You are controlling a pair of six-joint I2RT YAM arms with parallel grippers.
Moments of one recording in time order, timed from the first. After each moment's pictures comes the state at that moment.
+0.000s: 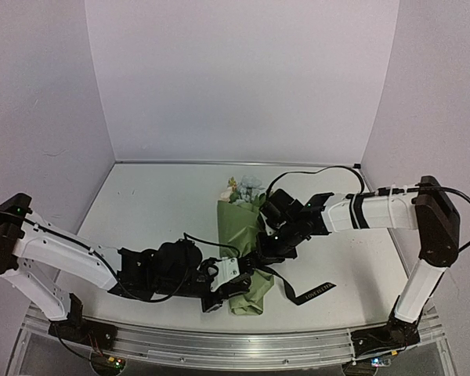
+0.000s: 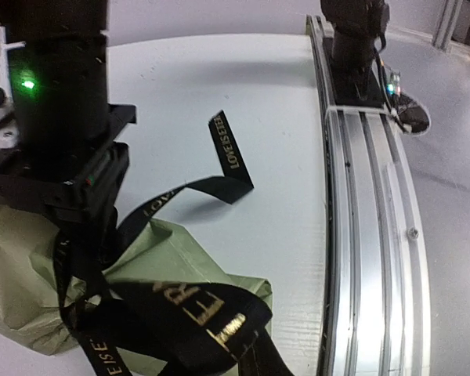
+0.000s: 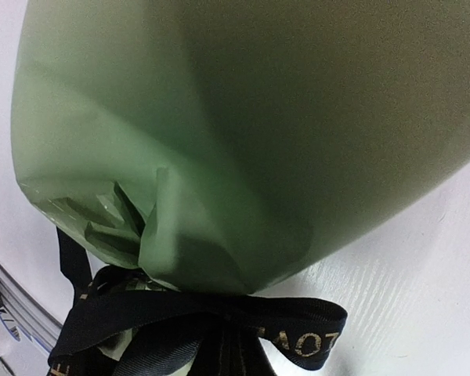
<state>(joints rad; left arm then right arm) -1.33 1.49 0.72 0.32 0.03 0.14 0.90 1.78 1.18 -0.52 -0.11 0.72</state>
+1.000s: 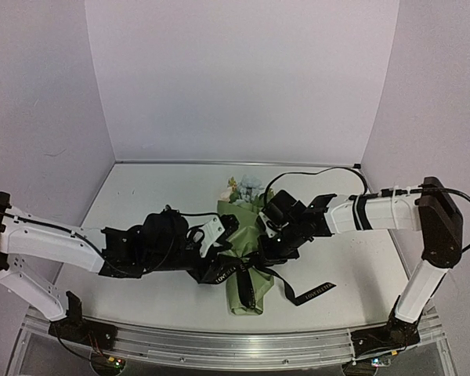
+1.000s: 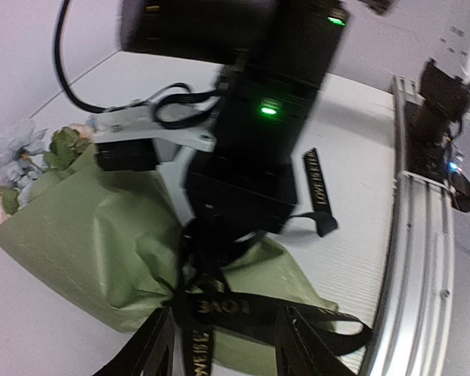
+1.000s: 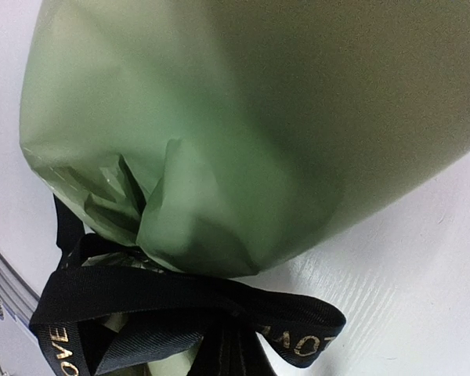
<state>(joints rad) -1.23 1.38 0.76 0.20 -0.05 0.00 0.90 1.76 1.15 -0.51 -0.13 0.64</state>
